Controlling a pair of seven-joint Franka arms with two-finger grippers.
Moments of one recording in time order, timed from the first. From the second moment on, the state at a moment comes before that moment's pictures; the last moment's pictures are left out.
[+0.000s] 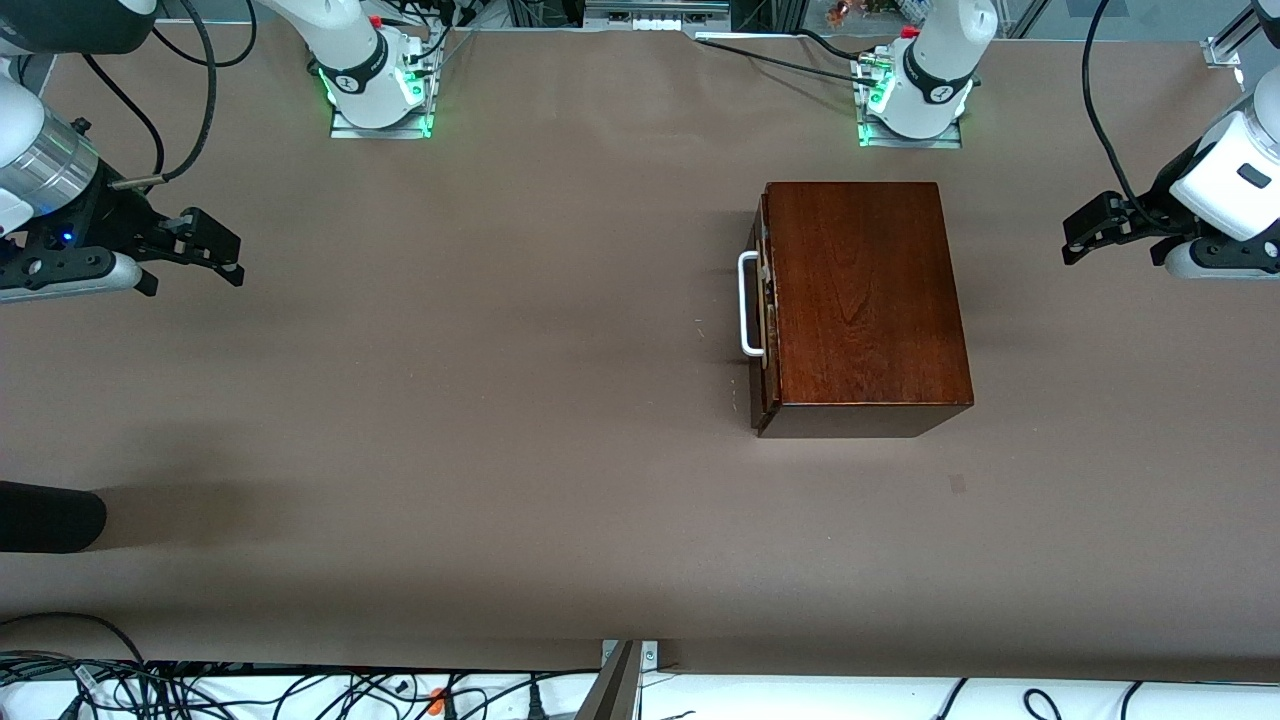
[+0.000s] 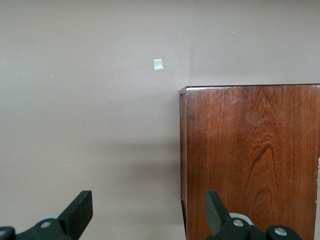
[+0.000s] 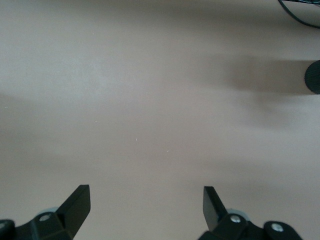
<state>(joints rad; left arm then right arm) -0.08 -0.02 0.03 -1.66 0.02 1.62 -0.05 0.30 0.02 -0.21 -1.66 0.03 1.77 -0.03</state>
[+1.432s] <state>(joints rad) -0.28 0.33 -0.28 -1.44 -0.02 1.52 -0.37 0.30 0.03 -0.21 -1.66 0.06 1.78 -0.03</state>
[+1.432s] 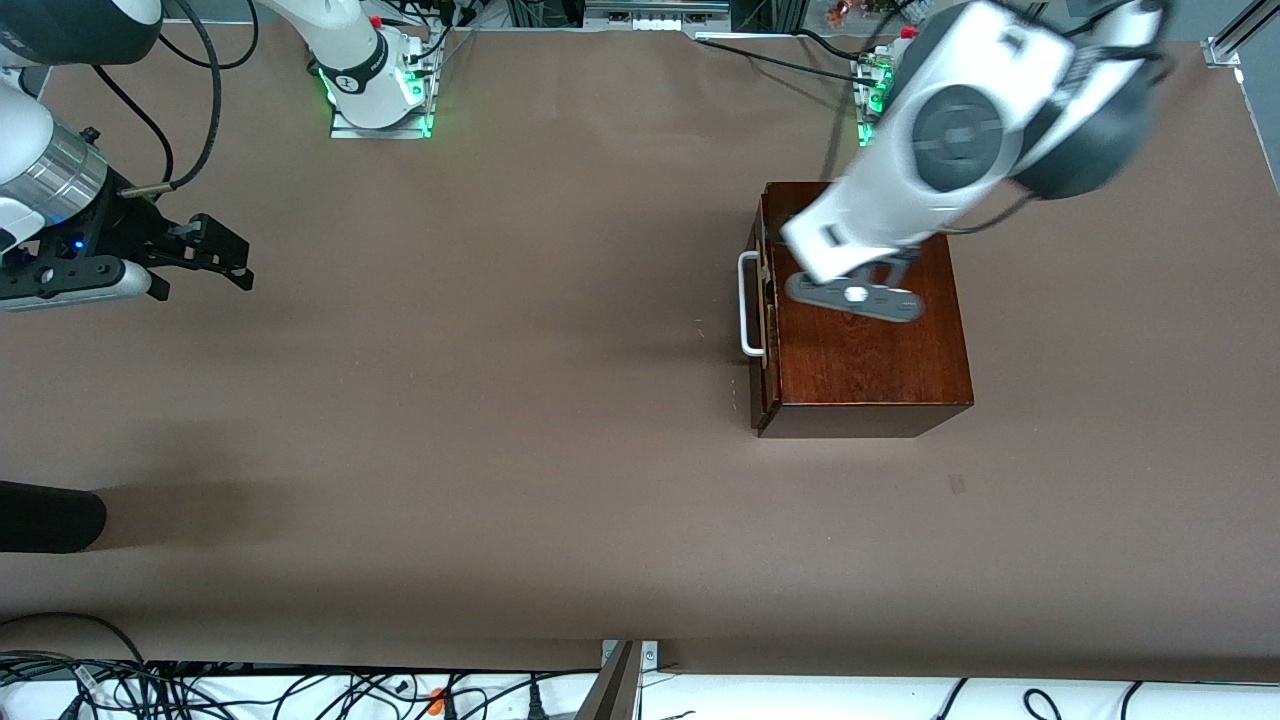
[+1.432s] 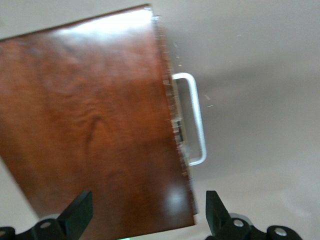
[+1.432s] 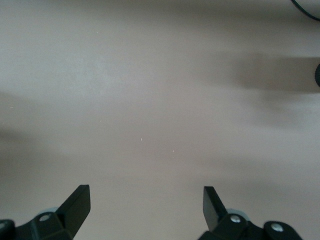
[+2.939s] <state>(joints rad) -0.56 0.60 -0.28 -1.50 0.35 1.76 -0.86 0.30 0.03 -0.21 -1.66 0.06 1.78 -0.03</state>
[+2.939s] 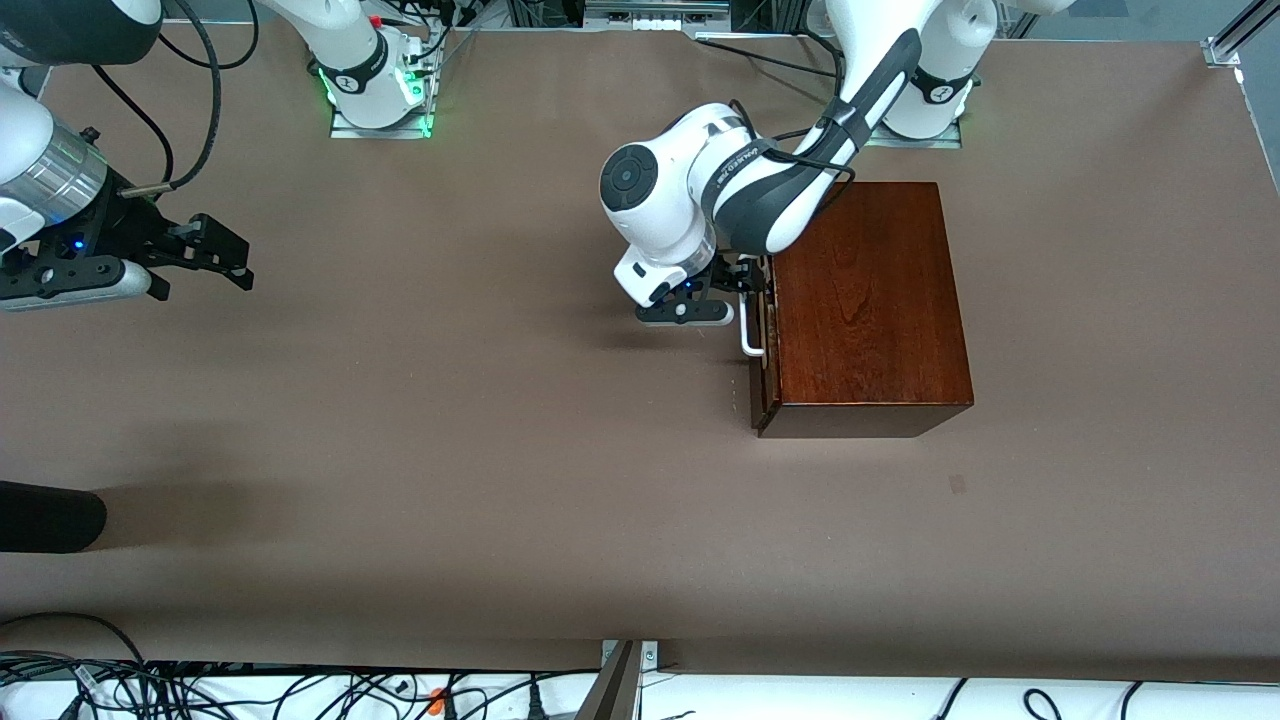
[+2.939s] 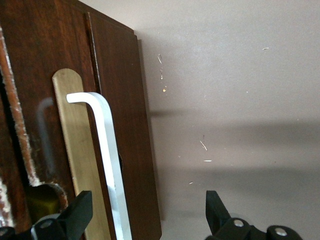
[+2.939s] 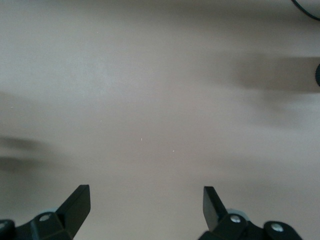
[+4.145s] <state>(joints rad) -0.60 0.62 -0.29 -1.55 0.41 1.84 -0.94 0.30 0.04 -0.21 -1.66 0.06 1.79 -0.03</state>
